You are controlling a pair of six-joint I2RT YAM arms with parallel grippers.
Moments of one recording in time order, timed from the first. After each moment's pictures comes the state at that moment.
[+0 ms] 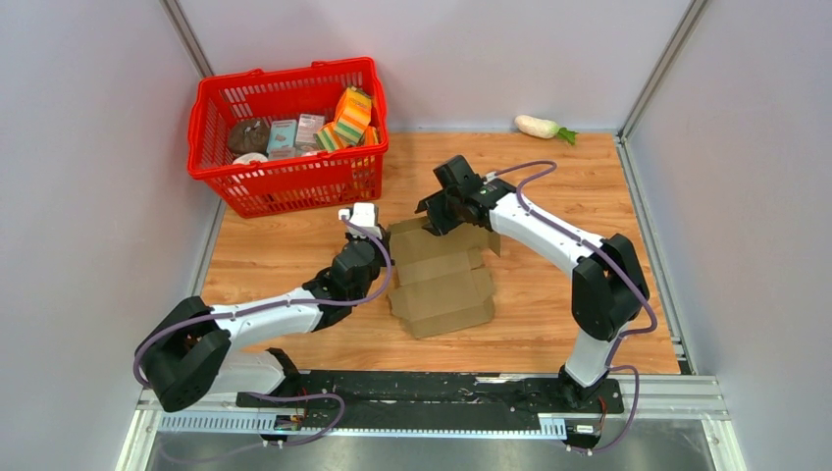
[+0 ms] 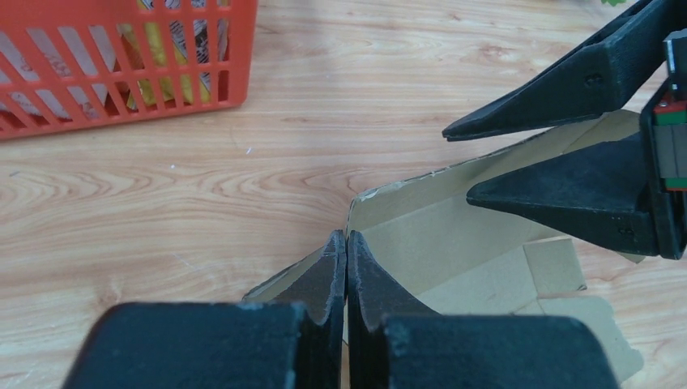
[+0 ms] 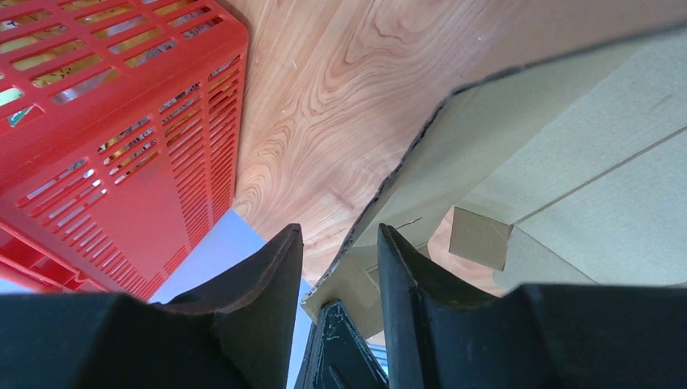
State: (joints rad) left arm -0.84 1.25 0.50 0.52 -0.58 -0.36; right arm 0.67 1.77 1.46 -0.60 0.06 1.66
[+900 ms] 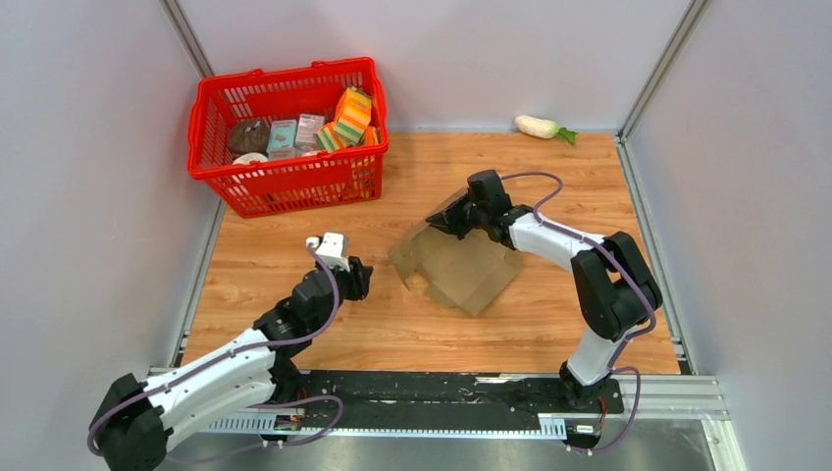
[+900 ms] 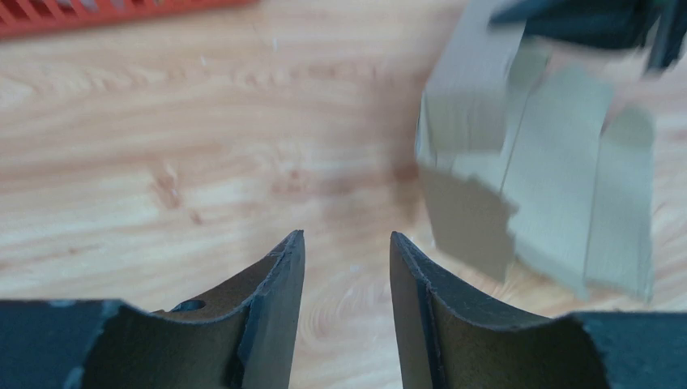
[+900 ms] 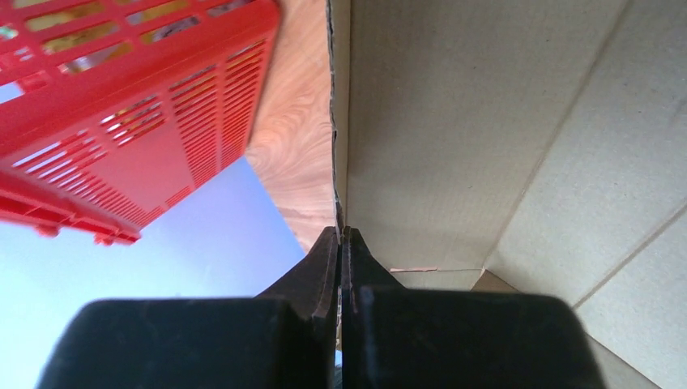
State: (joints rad) left arm -0.79 0.71 0.31 0.14 -0.42 -0.37; right arm 0.53 1.74 1.10 -0.07 -0.21 1.45
